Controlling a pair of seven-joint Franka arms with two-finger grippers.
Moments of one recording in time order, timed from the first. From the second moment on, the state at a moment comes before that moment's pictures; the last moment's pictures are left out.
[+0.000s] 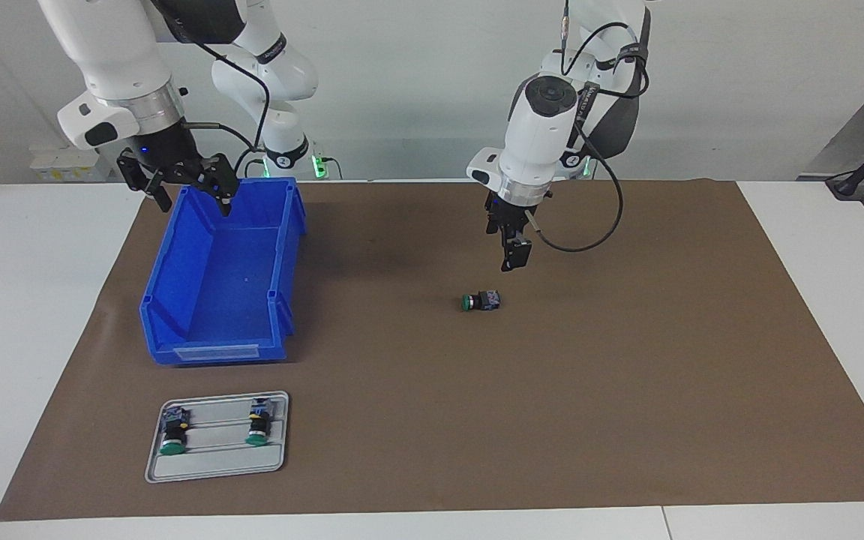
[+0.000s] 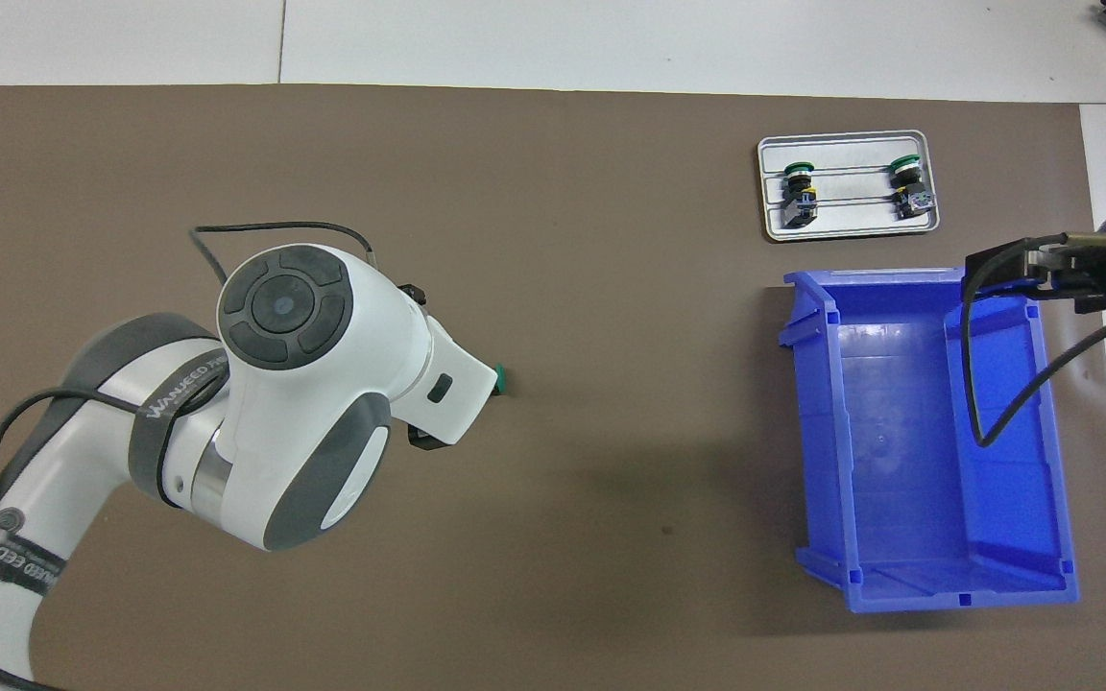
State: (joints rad) left arm -0.54 0.09 -0.02 -1.90 -0.07 2.05 0.90; right arm -0.06 0.00 0.11 -1.56 -0.02 1.61 0.17
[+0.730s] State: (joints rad) left arm -0.63 0.29 -0.02 -1.92 -0.03 2.21 0.85; right arm -0.04 0.01 0.12 -1.56 -0.02 1.61 0.17
